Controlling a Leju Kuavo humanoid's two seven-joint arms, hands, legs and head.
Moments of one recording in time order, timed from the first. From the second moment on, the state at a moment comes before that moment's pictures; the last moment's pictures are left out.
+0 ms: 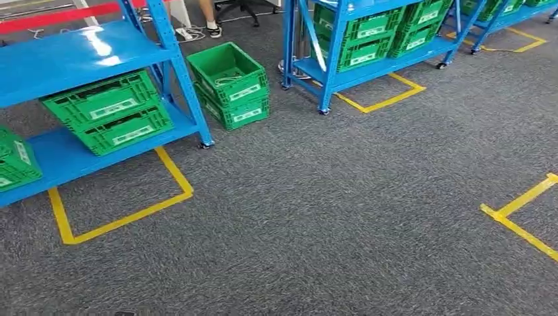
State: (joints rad) left arm -0.05 -0.16 1.31 -0.20 -1.25 0.21 -0.24; right arm -0.02 0.21 -0.80 -0.20 1.31 -0.54 -0.01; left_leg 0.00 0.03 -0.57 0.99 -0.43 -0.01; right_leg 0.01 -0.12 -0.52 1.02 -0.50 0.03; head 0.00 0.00
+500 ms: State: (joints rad) left arm -0.05 -0.16 1.31 -0.20 -1.25 0.22 -0.23; right arm -0.02 0.21 -0.80 -0.19 1.33 -0.53 -0.01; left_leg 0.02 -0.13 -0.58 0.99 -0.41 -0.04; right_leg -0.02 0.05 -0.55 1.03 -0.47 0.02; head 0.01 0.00
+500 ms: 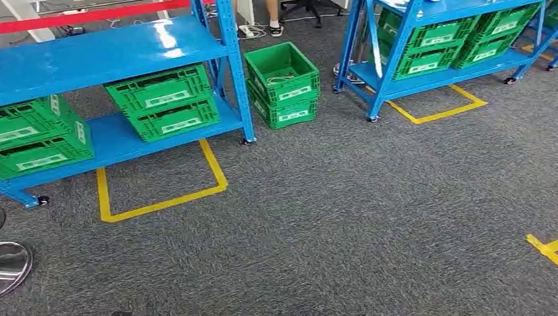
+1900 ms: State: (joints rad) left arm -0.06 -0.16 1.31 -0.20 -1.26 0.22 -0.18; right arm -0.02 0.21 -0.79 -0.19 1.32 -0.53 -0.03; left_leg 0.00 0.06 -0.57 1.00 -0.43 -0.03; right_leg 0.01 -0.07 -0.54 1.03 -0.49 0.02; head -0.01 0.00
